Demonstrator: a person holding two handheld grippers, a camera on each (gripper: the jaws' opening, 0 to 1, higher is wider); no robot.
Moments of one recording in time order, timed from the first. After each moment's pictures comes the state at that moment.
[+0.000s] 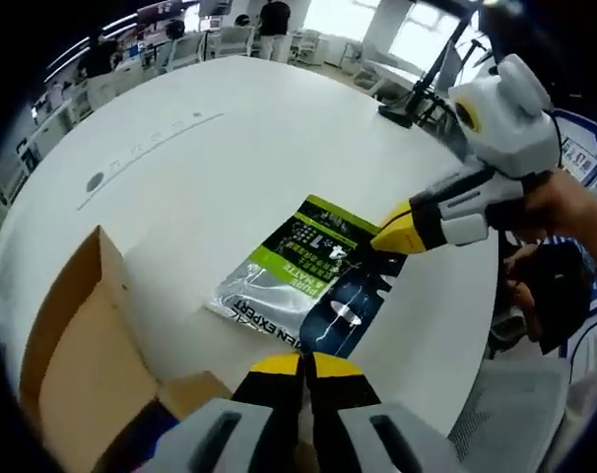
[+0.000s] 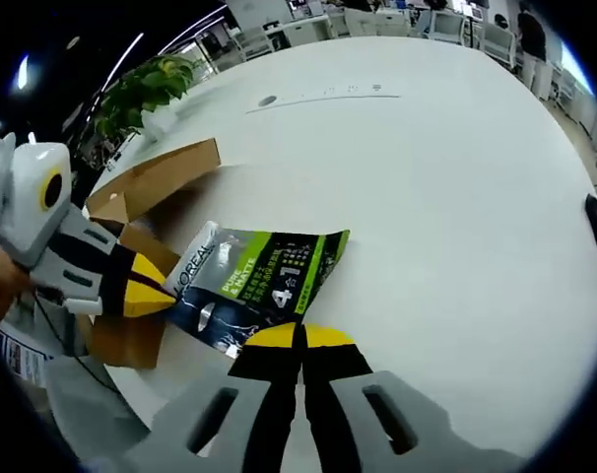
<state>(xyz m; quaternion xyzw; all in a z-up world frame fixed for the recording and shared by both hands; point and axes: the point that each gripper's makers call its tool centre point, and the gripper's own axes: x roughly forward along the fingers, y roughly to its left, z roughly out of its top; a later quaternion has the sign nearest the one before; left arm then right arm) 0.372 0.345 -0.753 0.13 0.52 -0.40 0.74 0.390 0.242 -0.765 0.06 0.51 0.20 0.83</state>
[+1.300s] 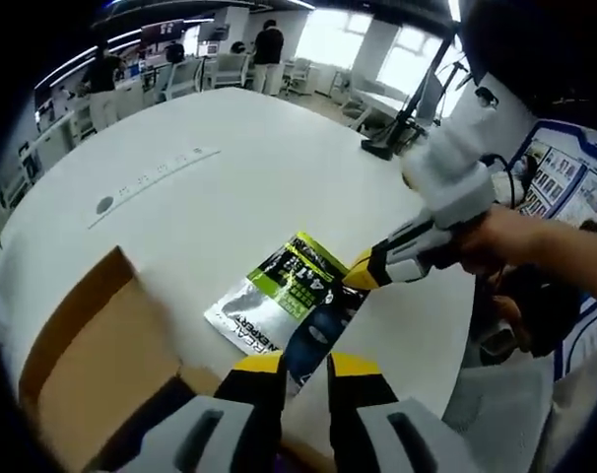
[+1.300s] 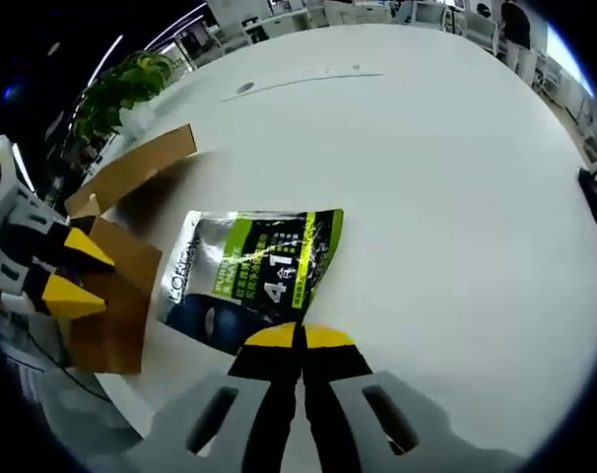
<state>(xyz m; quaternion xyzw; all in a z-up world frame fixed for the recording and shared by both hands) 0.365 0.349 -0.706 0.09 0.46 -0.43 0.77 0.381 0.239 -0.788 0.07 0.53 0.16 0.83</state>
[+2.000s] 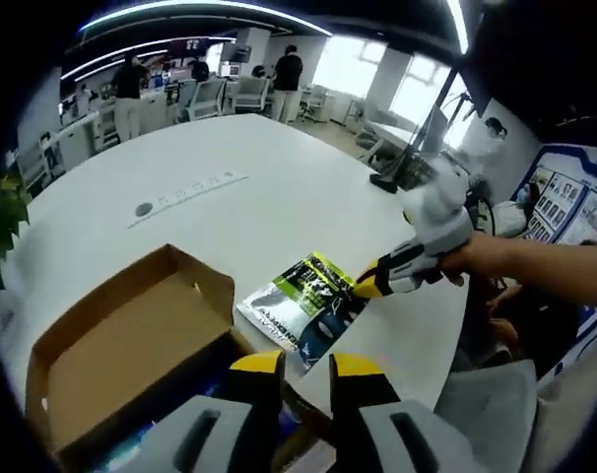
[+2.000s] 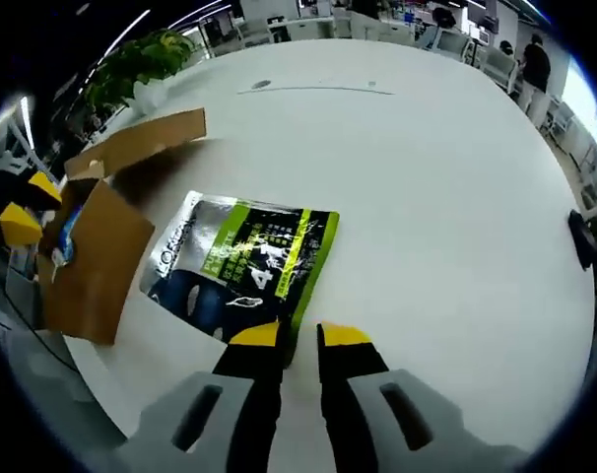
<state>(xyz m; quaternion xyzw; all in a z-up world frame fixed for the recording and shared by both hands) 0.357 0.400 -0.667 0.05 0.42 -0.40 0.81 0.374 0.223 -0.783 -0.02 0.50 0.18 0.85</state>
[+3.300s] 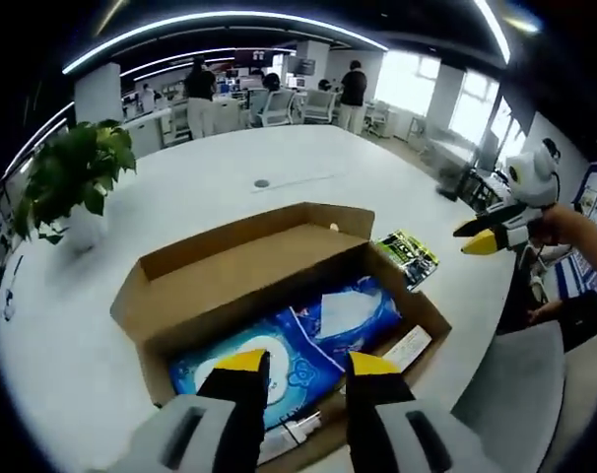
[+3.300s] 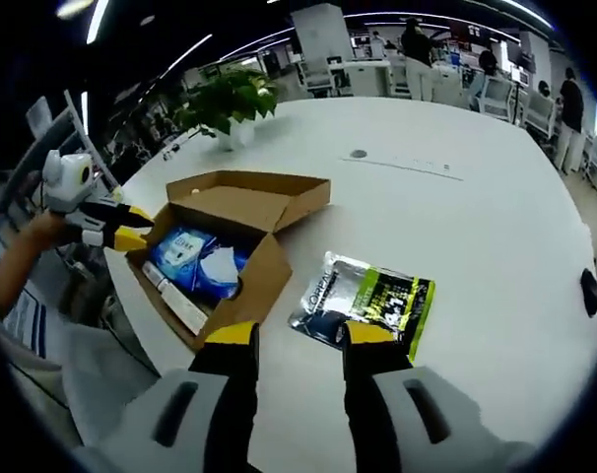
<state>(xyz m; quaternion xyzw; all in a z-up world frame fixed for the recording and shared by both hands) 0.320 0.572 -0.657 0.05 0.41 -0.26 0.87 0.332 0.331 -0.664 0.00 0.41 0.31 0.86</state>
